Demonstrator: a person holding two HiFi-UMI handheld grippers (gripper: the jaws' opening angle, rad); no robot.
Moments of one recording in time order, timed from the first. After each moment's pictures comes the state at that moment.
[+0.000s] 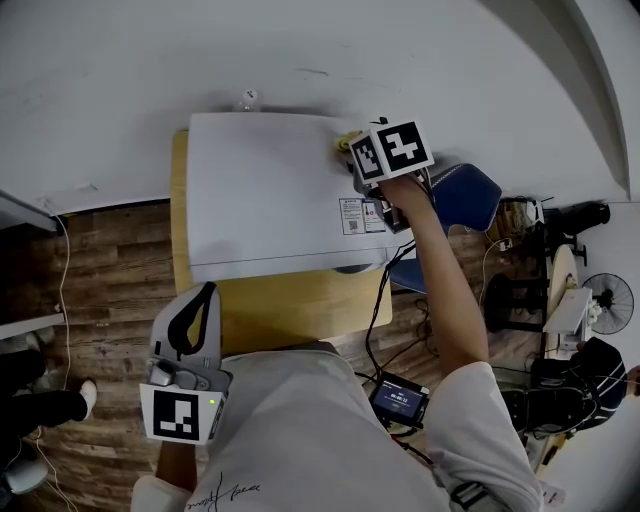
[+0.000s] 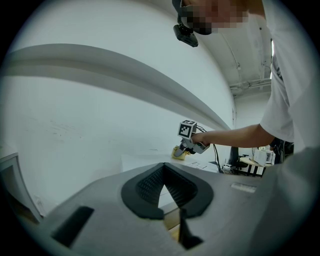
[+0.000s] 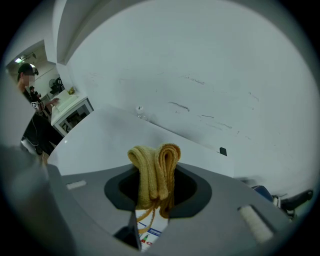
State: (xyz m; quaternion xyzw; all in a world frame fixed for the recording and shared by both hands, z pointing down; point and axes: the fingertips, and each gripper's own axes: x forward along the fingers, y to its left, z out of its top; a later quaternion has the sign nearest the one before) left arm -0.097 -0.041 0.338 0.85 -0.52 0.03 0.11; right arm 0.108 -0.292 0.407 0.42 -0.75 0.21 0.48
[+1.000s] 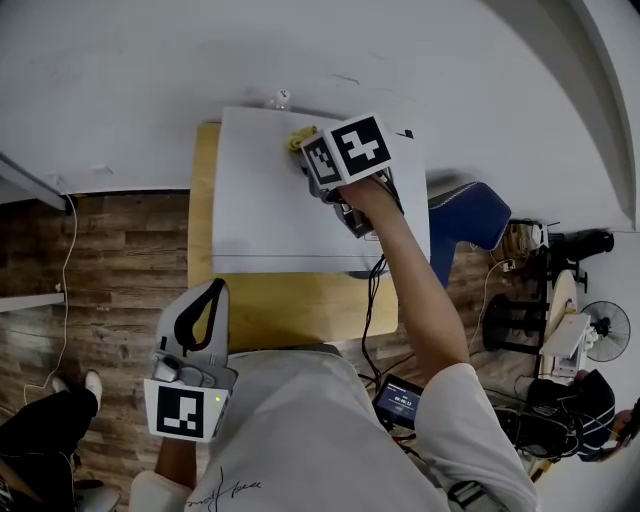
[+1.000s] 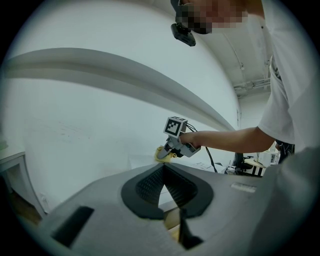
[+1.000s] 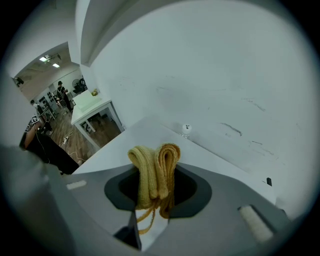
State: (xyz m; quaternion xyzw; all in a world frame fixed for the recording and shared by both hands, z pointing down) left arm -0.120 -0.030 0.338 0.82 -0.55 0.01 0.14; right arm -0.038 -0.265 0.408 0.32 -0.81 0.19 0.45
